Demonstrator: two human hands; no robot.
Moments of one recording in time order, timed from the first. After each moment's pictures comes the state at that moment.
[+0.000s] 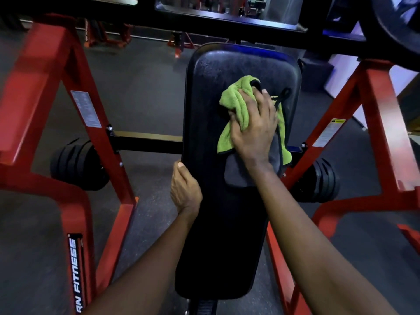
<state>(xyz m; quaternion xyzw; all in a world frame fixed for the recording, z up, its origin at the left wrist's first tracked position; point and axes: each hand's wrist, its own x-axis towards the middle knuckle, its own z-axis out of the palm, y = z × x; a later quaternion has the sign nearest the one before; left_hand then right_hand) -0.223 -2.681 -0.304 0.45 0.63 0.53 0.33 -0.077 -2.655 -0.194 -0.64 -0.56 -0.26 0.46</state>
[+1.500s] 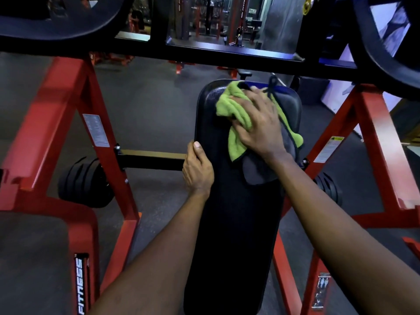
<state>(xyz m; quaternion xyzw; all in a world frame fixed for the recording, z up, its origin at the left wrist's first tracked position) -0.213 -2.623 -0.220 0.52 0.56 0.58 0.29 -0.056 -2.623 -0.124 -0.55 -0.70 -0.28 0.36</state>
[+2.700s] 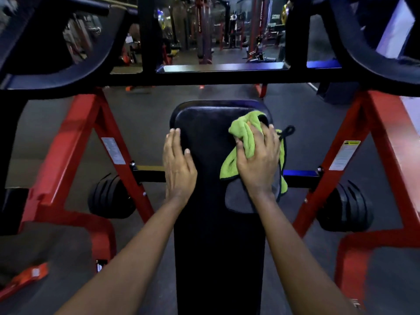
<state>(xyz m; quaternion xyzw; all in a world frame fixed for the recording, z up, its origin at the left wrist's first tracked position) -0.198 -2.623 -0.183 0.68 0.49 0.54 0.01 -0.014 -2.662 -0.167 -0.64 -0.52 -0.18 0.54</state>
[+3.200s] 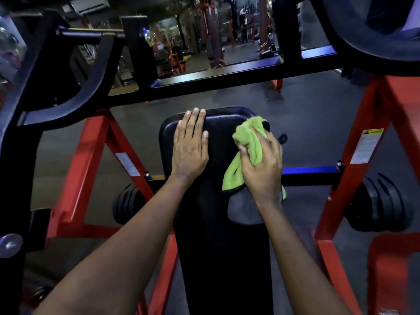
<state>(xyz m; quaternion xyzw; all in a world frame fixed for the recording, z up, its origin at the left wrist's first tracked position) -0.145 -2.581 -0.125 0.80 0.42 0.39 -0.20 0.018 -2.669 -0.168 -0.59 -0.49 -0.06 0.64</state>
